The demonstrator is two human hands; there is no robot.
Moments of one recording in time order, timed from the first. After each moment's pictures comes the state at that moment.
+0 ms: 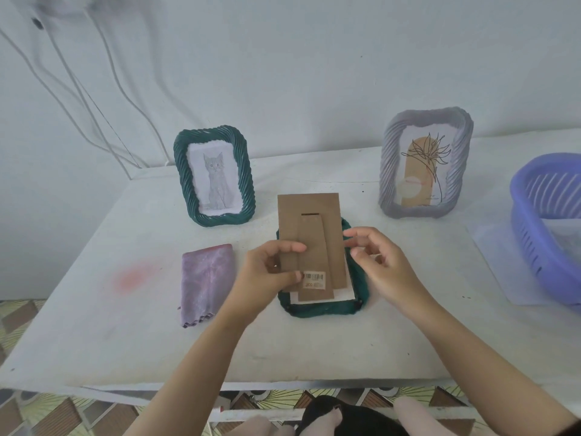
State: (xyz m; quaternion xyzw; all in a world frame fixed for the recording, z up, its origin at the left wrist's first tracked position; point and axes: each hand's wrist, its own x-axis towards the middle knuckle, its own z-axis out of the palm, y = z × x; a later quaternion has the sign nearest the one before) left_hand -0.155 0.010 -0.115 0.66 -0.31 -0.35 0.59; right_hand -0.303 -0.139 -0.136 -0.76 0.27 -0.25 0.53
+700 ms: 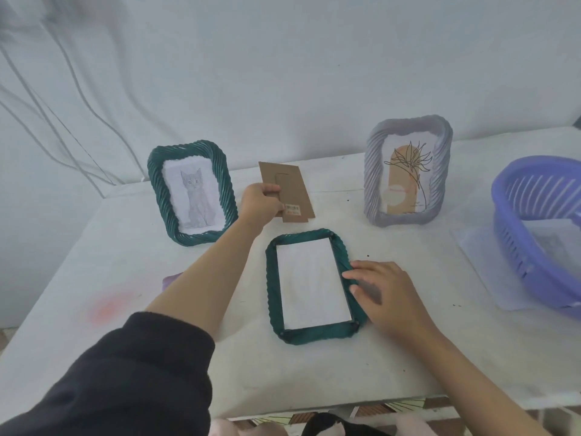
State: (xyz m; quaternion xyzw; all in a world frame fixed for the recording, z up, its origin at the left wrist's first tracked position) left_hand -0.061 -0.131 -0.106 0.78 -0.22 -0.27 0.52; right_hand -0.325 -0.143 -0.163 -0.87 0.32 -0.22 0.30
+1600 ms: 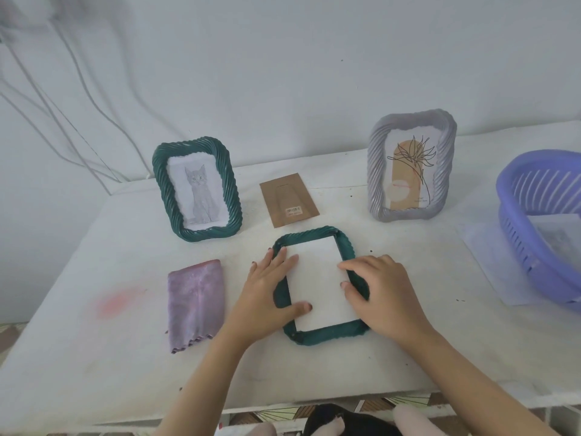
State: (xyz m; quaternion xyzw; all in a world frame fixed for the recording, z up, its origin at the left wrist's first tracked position) left_hand -0.143 0.002 -0.157 0.78 -0.52 -0.17 0.29; right_hand -0.315 -0.128 -0.154 -0.90 0.30 -0.24 0.21
